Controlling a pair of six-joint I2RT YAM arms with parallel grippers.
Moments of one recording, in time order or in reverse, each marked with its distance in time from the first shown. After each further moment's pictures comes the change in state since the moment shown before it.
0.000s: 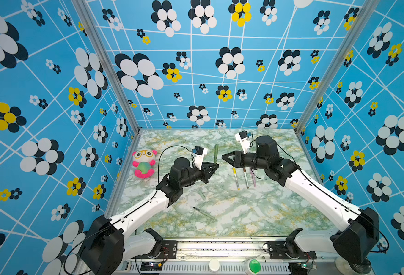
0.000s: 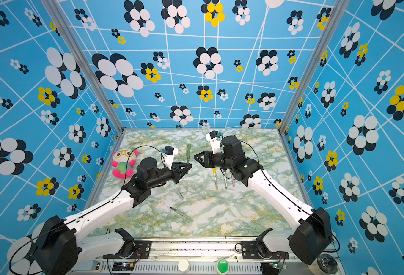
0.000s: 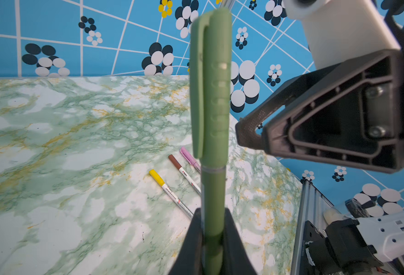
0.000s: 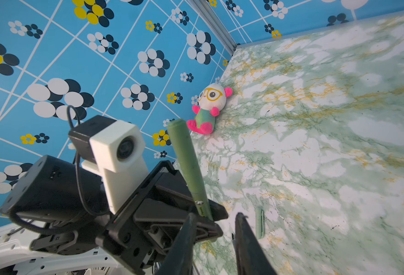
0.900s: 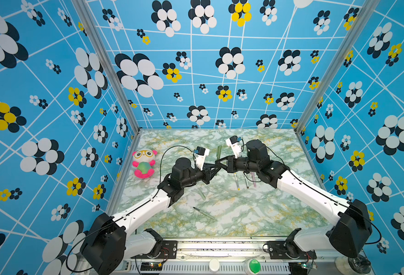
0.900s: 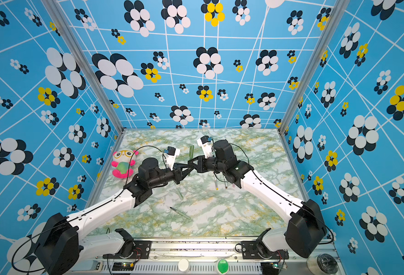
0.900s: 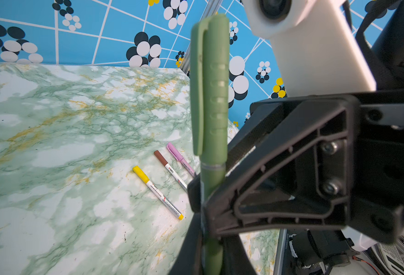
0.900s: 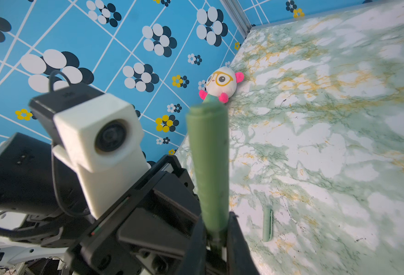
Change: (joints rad) left arm -0.011 0.024 0.000 0.017 0.038 -0.050; right arm 0.073 0.064 -0.027 0.090 -0.003 -0.018
